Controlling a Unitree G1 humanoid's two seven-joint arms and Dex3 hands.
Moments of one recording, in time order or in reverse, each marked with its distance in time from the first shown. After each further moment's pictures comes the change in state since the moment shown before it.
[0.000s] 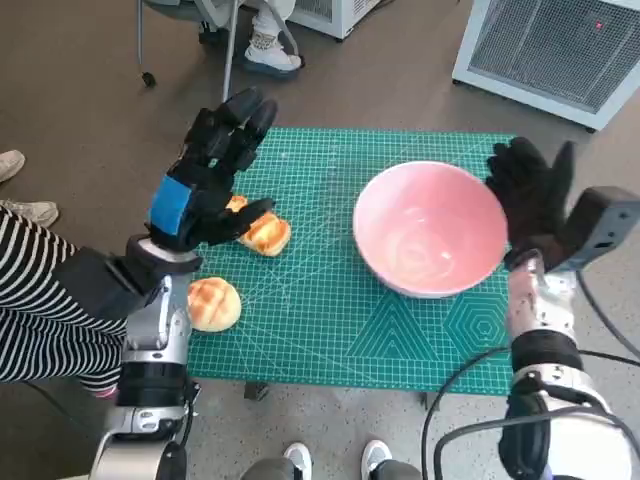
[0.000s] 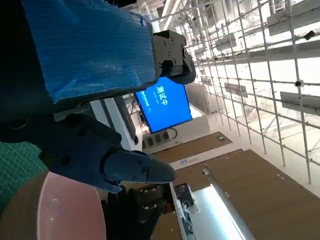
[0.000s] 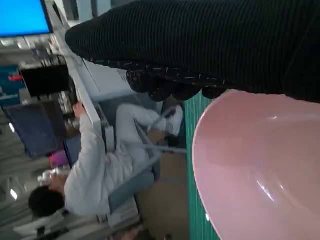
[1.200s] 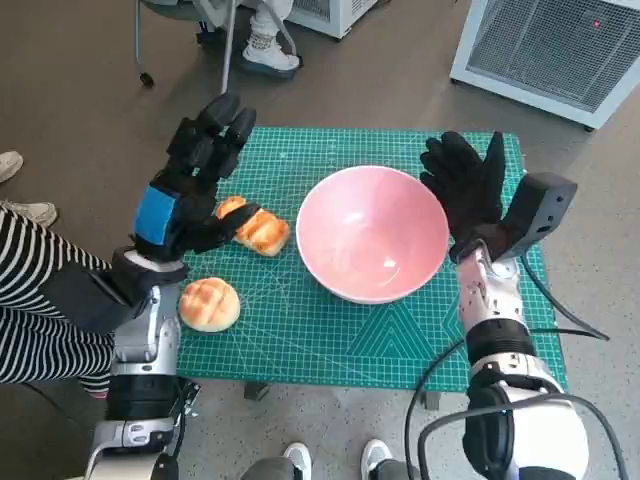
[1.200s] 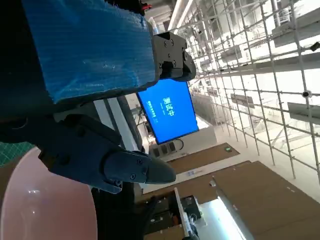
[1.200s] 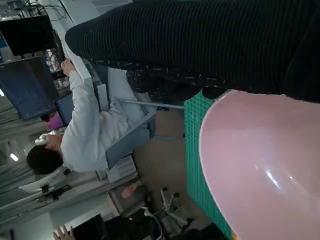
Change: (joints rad) left arm 0.050 0.019 0.006 -0.043 0.007 0.010 0.048; right arm -0.058 0.103 -0.003 0.015 -0.002 0.030 0.033
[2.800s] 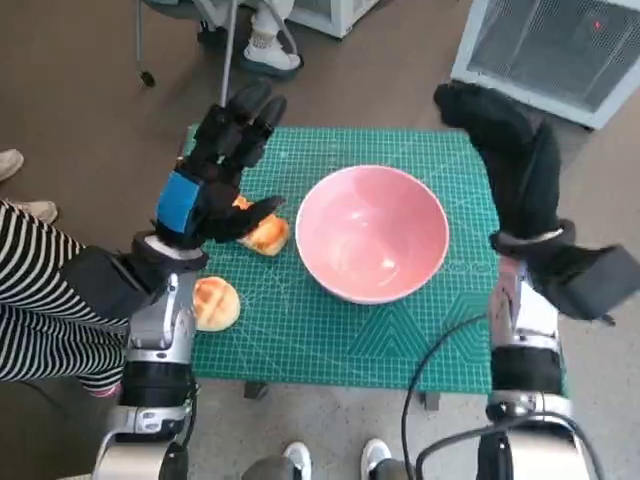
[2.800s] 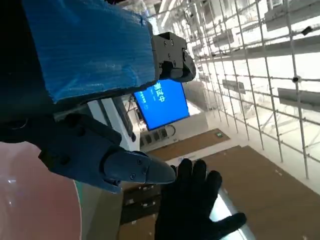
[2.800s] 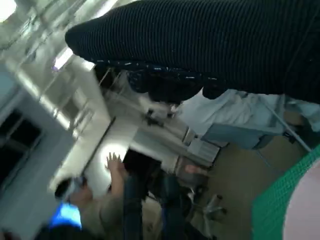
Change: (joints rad) left arm -0.090 -0.026 -0.045 0.003 0.001 0.029 -0.032; right arm 0.272 -0.033 0.203 -0.700 -0.005 -0.397 0.286
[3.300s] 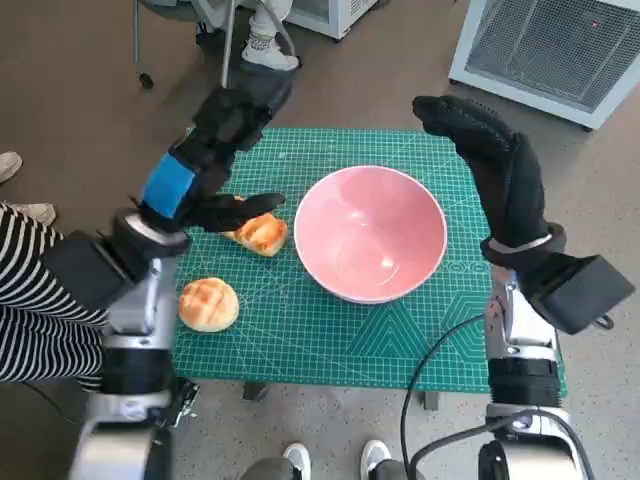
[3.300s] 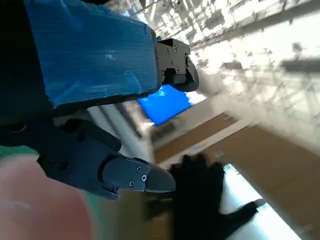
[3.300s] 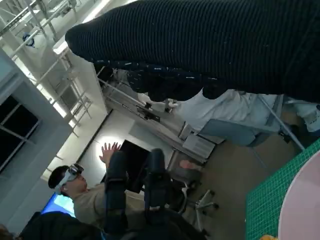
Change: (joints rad) left arm -0.110 0.255 -0.059 0.018 0.259 0.017 -0.056; right arm 0.010 -0.004 0.035 -0.062 -0.028 0.037 -0.044
